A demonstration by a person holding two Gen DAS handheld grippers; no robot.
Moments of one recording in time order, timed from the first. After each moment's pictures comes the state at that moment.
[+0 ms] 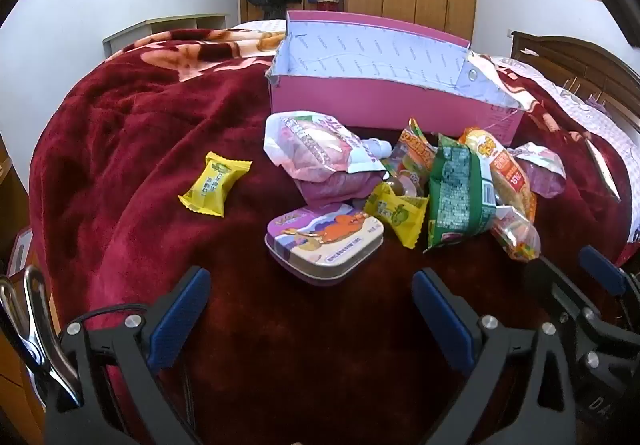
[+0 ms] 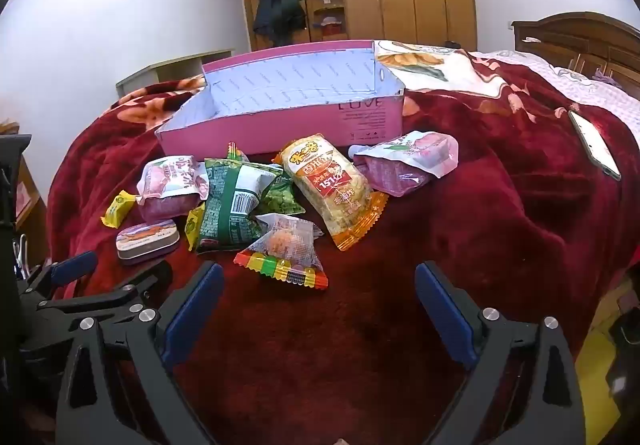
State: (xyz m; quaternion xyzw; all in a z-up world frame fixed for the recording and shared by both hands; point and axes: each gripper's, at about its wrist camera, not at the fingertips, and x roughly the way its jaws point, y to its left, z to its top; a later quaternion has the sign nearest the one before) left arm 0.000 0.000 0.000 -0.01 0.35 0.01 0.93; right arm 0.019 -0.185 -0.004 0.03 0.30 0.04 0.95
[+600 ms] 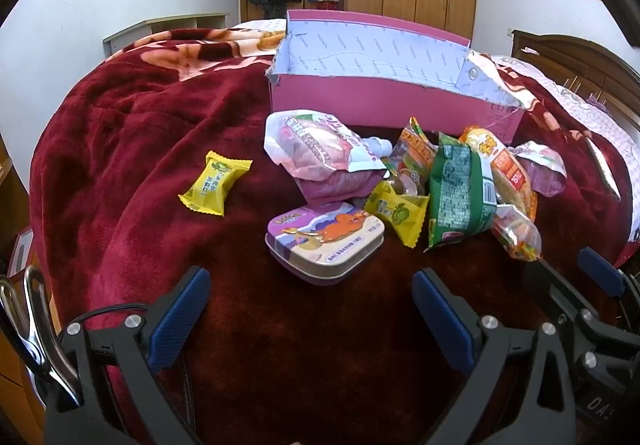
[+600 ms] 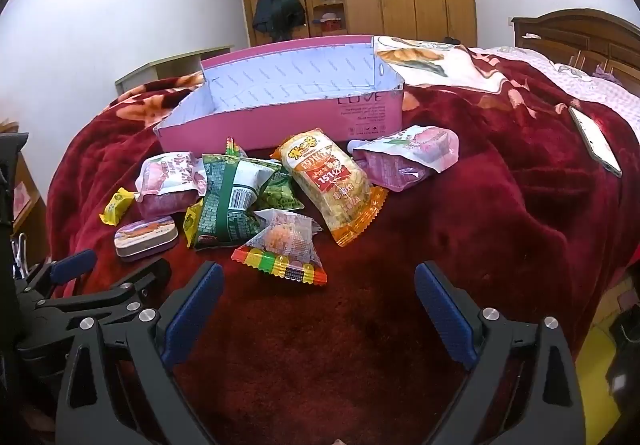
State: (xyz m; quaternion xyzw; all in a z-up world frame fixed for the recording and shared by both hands) left arm 0.000 0.000 0.000 -0.01 0.36 0.01 0.93; right arm 0.021 -0.186 -0.006 0.04 0.30 0.04 0.95
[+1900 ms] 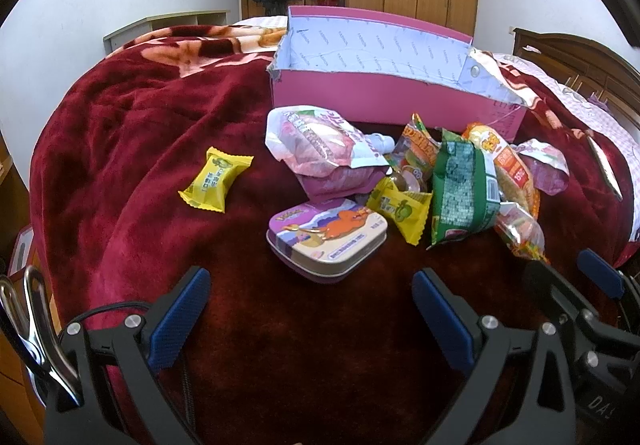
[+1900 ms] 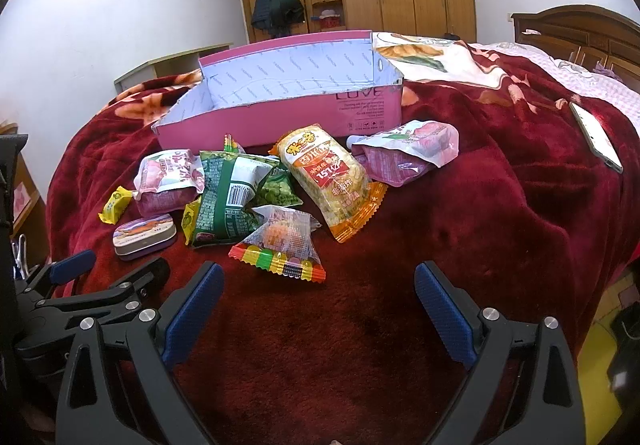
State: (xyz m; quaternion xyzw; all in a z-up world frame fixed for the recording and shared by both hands) left arm -0.002 0.002 -0.002 -0.01 0.36 0.01 0.93; right arm 0.022 -0.187 -0.008 0.04 0.31 0.04 0.95
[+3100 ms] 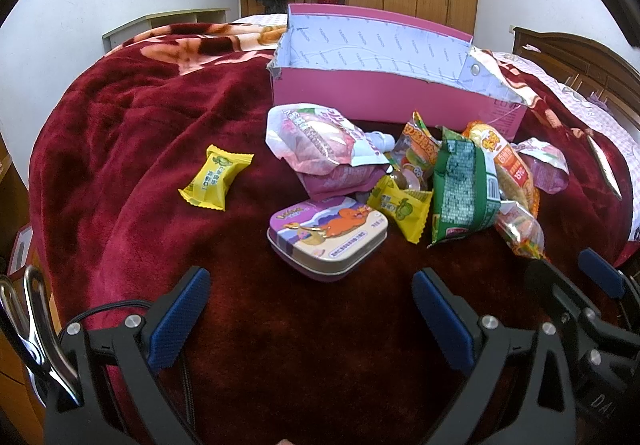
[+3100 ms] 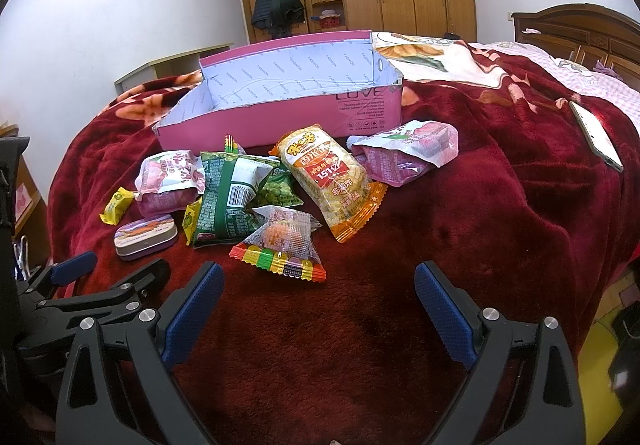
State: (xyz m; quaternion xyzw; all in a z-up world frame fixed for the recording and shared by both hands) left arm 0.000 0.004 -0.006 -0.01 0.36 0.00 0.93; right arm 0.022 -0.188 -0.006 0.04 0.31 0.04 0.95
